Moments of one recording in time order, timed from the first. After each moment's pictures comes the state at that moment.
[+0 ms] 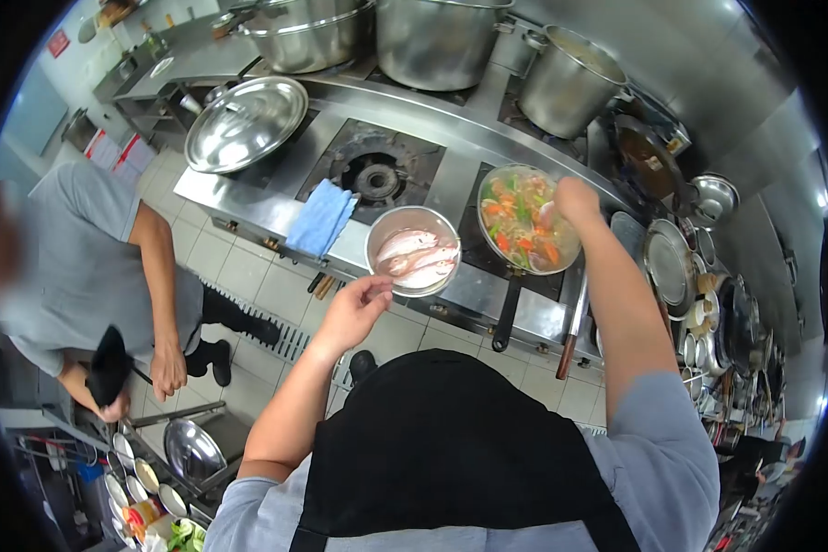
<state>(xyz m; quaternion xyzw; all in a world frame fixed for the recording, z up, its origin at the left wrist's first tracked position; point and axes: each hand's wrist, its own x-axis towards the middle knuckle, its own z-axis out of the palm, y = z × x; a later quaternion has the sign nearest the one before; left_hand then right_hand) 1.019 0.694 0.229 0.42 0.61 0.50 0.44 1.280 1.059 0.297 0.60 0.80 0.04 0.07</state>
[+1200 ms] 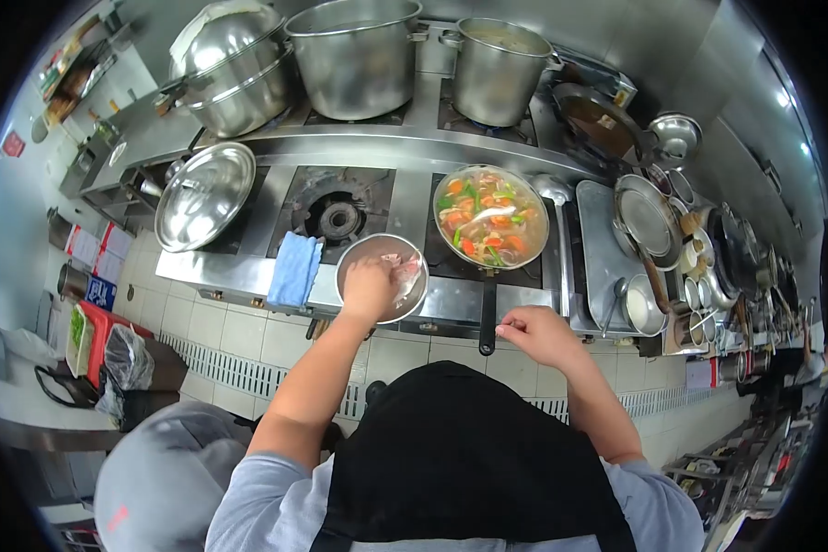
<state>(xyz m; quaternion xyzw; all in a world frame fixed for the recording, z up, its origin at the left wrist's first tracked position) 1.032 0.823 0.196 0.71 0.68 0.18 0.00 1.347 0.810 0.311 0.48 0.80 -0.36 -0.05</state>
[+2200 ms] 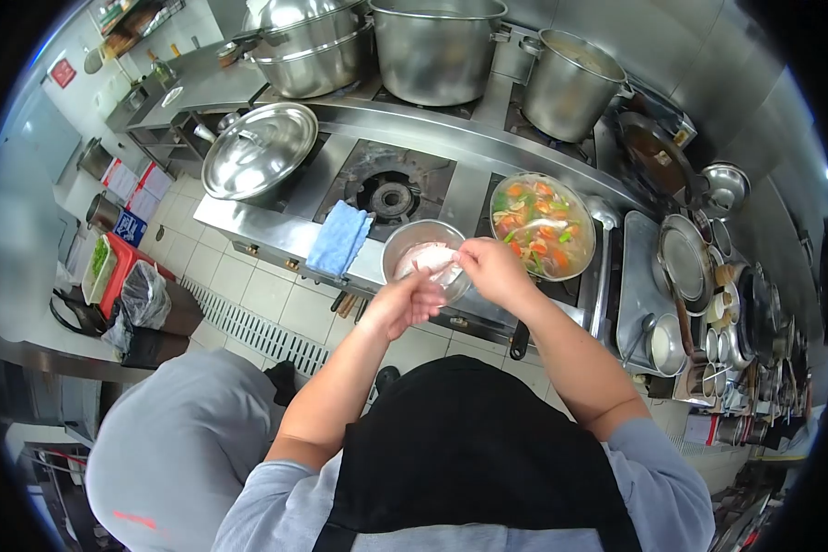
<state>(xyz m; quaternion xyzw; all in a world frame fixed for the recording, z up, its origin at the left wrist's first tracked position) 1.029 0.753 0.227 0.11 0.44 0.56 0.69 1.197 0.866 0.294 0.33 0.87 -0.30 -0.19</state>
